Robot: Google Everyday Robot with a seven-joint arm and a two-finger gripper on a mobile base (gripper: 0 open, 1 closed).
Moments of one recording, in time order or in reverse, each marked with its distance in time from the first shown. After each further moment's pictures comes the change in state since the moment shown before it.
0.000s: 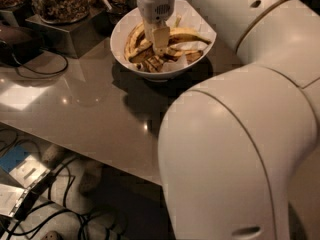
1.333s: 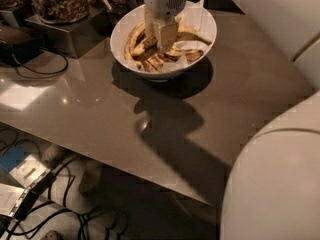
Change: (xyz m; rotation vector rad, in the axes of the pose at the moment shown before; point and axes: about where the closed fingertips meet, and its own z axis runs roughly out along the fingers) arm -0.011 0.042 -0.049 0.086 -0.070 -0.061
